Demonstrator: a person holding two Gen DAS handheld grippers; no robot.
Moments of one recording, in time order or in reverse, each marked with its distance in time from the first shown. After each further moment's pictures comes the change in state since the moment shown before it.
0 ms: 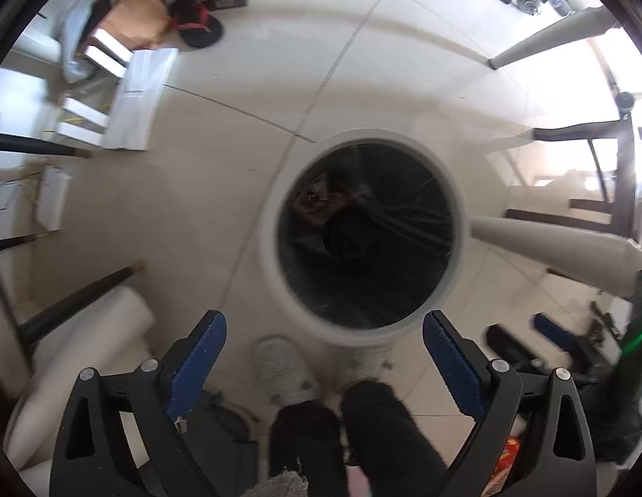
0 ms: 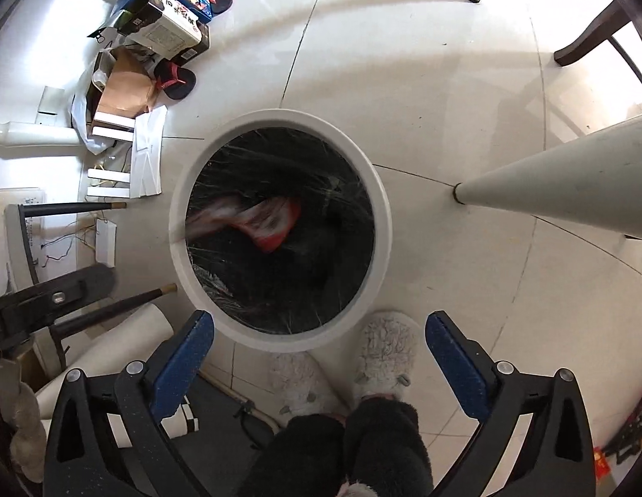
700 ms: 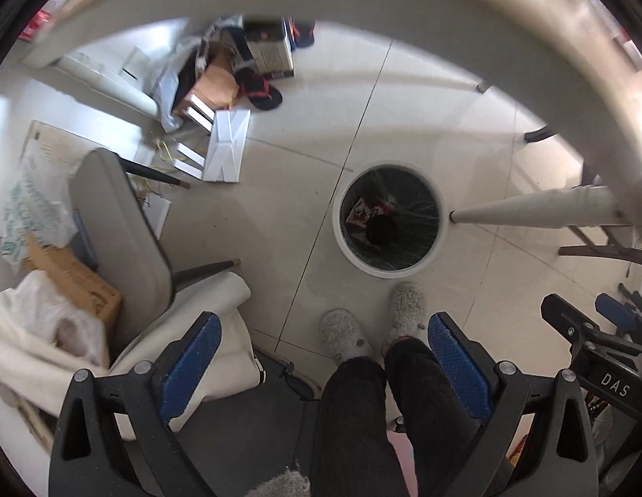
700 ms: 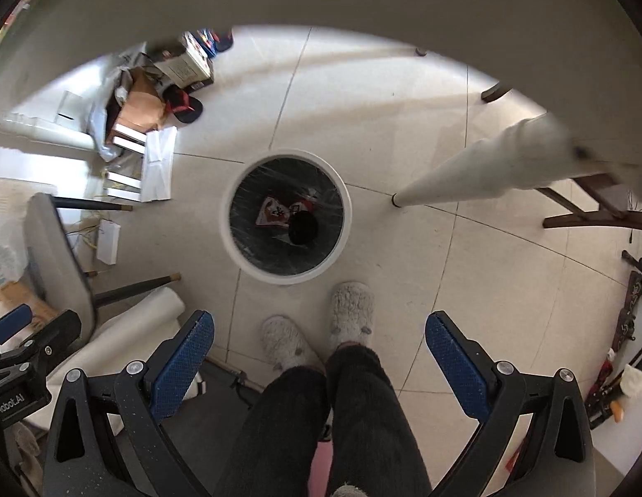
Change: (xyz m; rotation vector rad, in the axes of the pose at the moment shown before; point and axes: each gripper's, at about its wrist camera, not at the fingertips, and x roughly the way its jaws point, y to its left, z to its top) left arm -0.249 -0.004 -0.109 0.057 -0.146 0.155; right arm -0.251 0.069 -0.089 0.007 -0.083 -0.137
